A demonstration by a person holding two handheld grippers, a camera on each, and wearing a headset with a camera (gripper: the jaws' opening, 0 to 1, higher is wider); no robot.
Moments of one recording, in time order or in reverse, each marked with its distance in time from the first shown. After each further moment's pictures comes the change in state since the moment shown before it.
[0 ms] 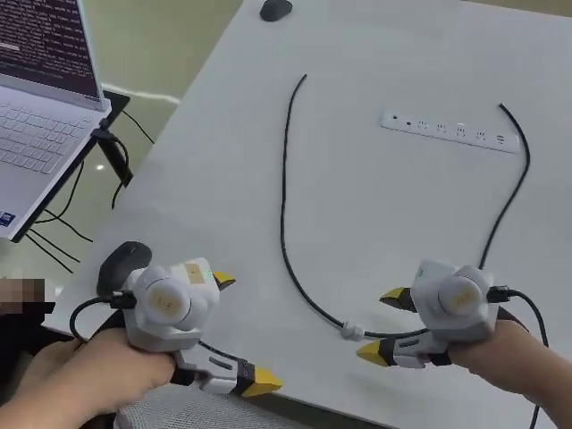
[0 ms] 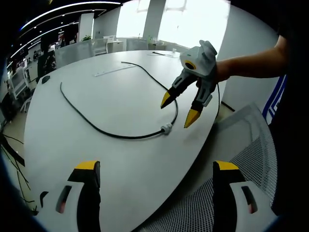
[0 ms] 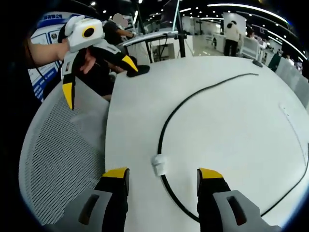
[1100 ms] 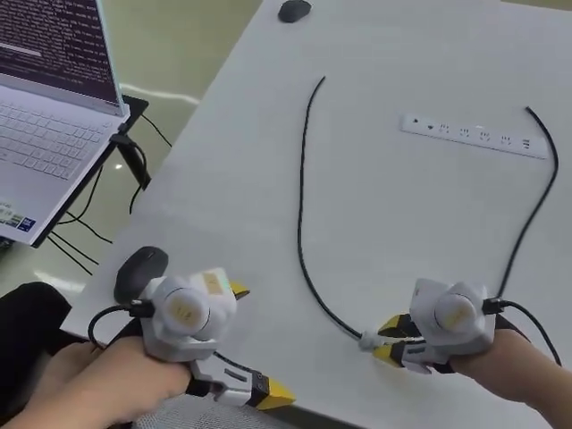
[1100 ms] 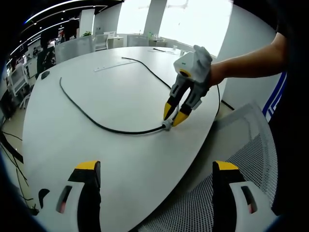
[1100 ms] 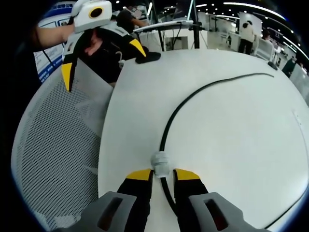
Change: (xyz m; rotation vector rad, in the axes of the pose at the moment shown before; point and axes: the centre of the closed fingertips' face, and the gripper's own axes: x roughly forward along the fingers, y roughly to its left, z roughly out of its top) left arm 0.002 0.003 -0.007 -0.015 0.029 -0.007; right arm 0.027 0.003 -0.014 -0.071 0.054 0.078
